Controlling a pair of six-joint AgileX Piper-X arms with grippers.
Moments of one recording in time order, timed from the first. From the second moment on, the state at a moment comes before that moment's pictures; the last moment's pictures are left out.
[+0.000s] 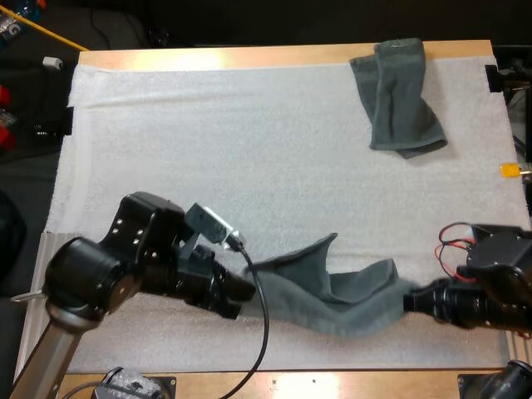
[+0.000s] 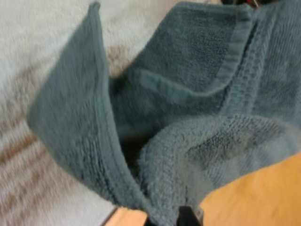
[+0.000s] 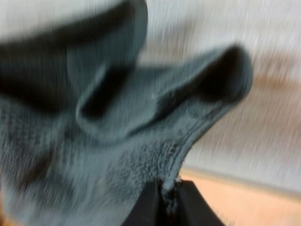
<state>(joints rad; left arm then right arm) -0.48 0.93 -1.14 1.43 0.68 -1.78 0.76 0.81 -1.15 1.46 -0.21 -1.13</state>
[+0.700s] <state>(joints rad) -0.48 0.88 -1.14 1.53 0.55 -1.80 0.76 0.76 -1.18 1.47 -0.50 -1.12</state>
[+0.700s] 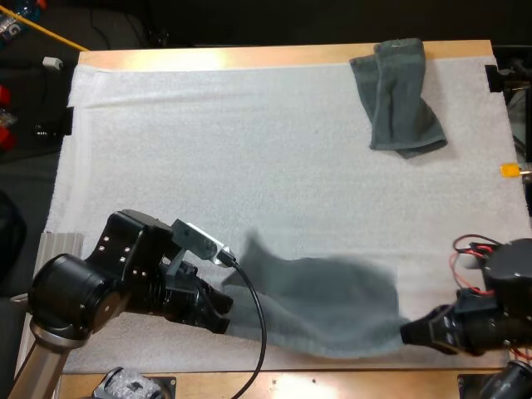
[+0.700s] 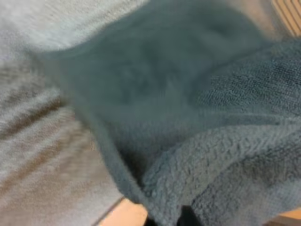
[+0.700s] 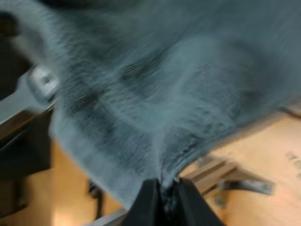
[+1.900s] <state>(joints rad) -0.25 1.27 -0.91 0.98 0.52 -1.75 0.76 1.28 -0.97 0.84 0.04 -1.00</state>
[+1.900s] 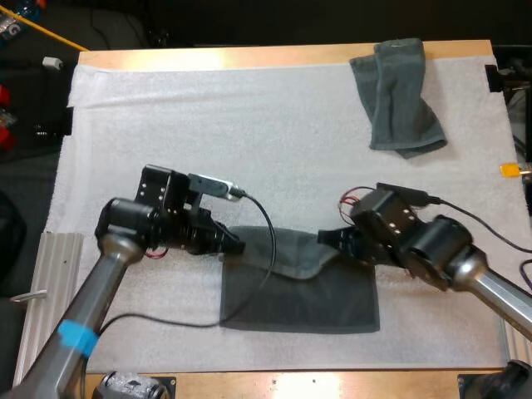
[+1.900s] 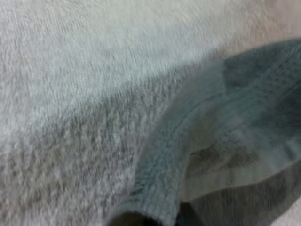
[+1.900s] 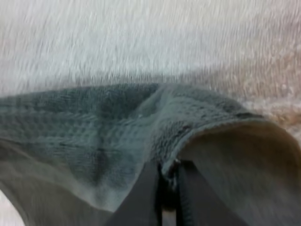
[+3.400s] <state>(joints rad) -0.15 1.22 -0.92 0.92 0.65 -1.72 0.73 1.18 -0.97 0.86 -0.08 -1.12</state>
